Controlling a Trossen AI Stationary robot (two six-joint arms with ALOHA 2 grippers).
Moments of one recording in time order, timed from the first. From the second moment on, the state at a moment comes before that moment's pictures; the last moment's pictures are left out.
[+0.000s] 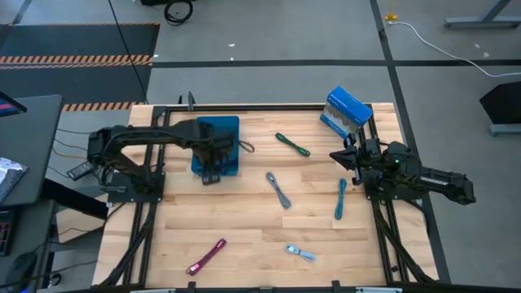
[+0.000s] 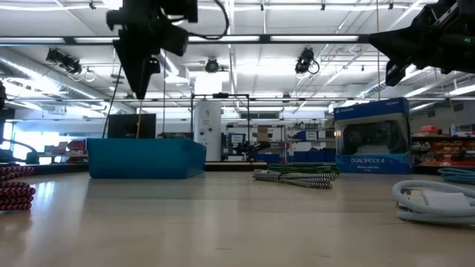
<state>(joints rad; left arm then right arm) 0.12 1.53 1.31 -1.25 0.02 -0.07 -0.30 0.01 0.01 0.25 -0.23 0.29</state>
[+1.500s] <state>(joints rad) -0.71 1.83 1.13 -0.67 -0.03 -1.17 -0.30 0.01 0.01 0.23 -0.25 0.31</state>
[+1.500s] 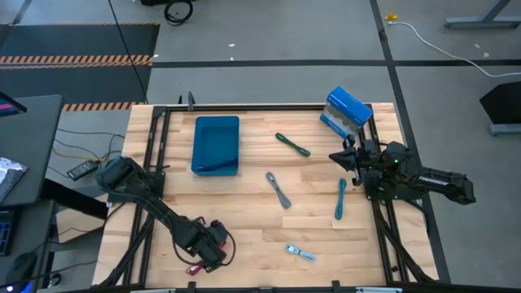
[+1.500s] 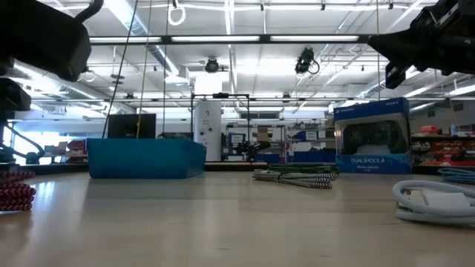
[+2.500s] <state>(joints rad) -0.57 1.79 1.13 -0.81 -0.11 -0.83 -0.30 0.01 0.01 0.16 -0.23 0.36</state>
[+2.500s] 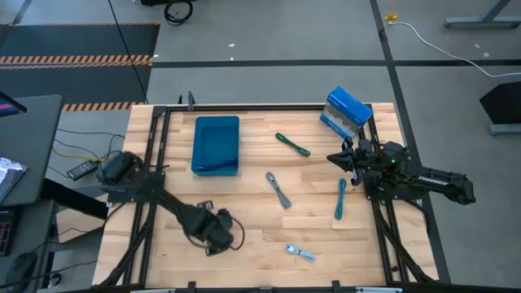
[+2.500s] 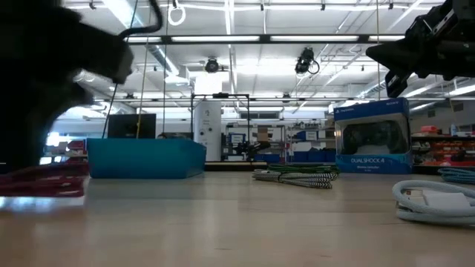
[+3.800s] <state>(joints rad) -0.51 1.82 1.13 -0.80 -0.12 -0.53 -0.30 0.01 0.01 0.19 -0.12 0.28</state>
